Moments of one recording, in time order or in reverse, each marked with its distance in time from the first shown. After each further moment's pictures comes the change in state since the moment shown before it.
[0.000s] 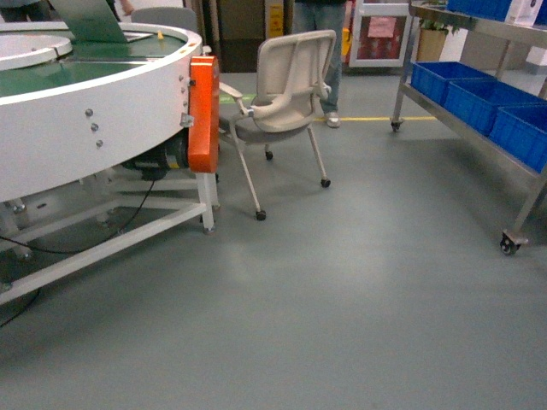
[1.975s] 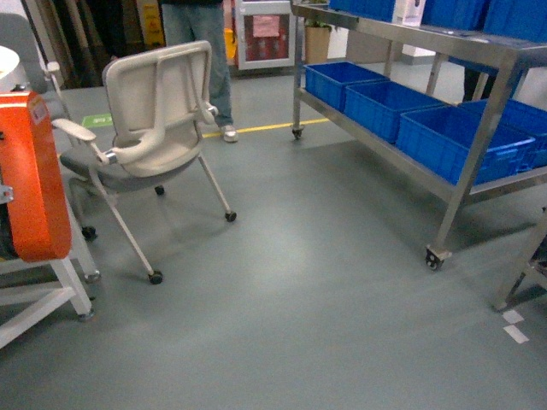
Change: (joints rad) left arm -0.002 0.000 0.000 0.000 0.000 0.000; right arm 0.000 0.000 0.000 0.001 0.000 0.000
